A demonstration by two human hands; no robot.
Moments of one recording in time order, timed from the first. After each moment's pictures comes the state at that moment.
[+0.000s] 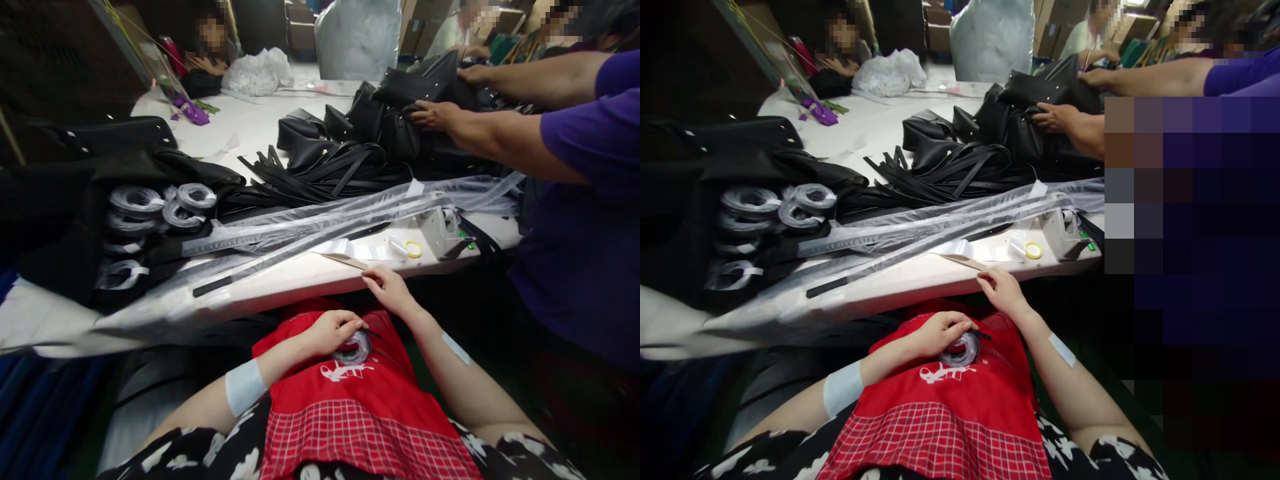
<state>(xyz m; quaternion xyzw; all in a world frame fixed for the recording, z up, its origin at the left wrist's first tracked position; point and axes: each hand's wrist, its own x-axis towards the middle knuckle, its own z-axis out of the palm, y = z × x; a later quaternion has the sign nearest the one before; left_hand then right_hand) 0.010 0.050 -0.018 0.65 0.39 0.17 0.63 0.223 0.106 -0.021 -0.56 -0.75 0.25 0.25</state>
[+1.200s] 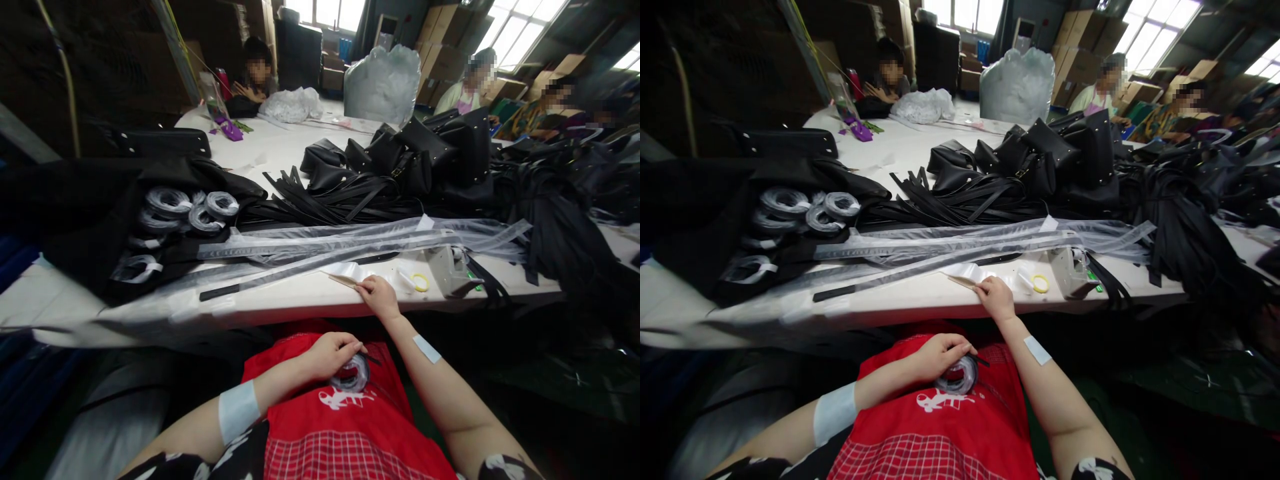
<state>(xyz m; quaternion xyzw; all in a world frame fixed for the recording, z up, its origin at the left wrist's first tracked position) 0.007 0.053 -0.026 0.63 0.42 0.22 0.62 0.199 0.169 -0.060 -0.58 -0.78 0.10 0.21</state>
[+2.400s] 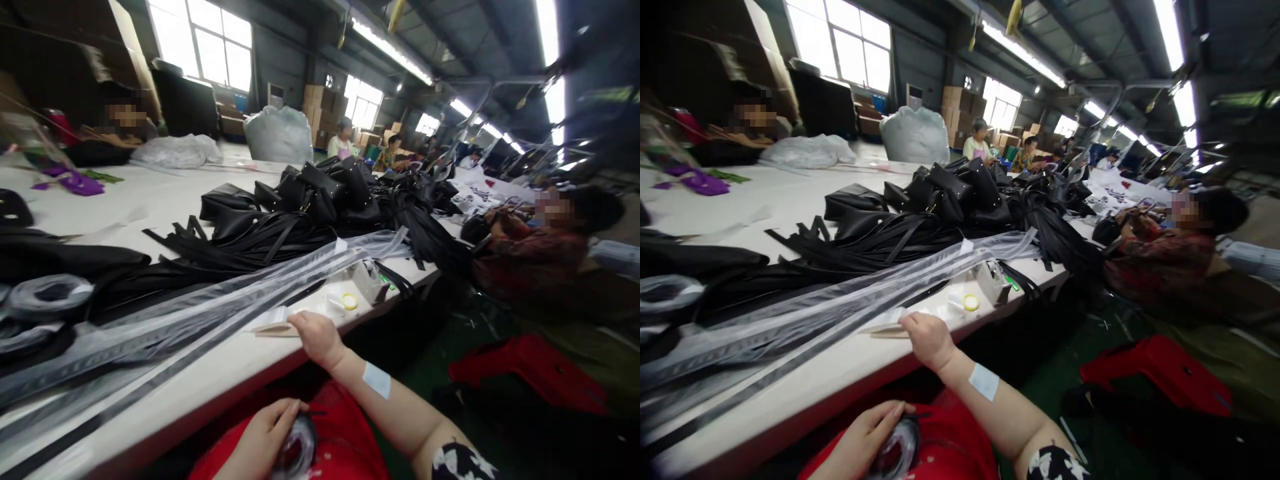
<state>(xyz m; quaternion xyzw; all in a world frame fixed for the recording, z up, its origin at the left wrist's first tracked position) 0.002 0.064 -0.036 0.64 0.42 0.17 0.62 0.179 0.139 0.019 -0.57 -0.82 -0.01 0.11</state>
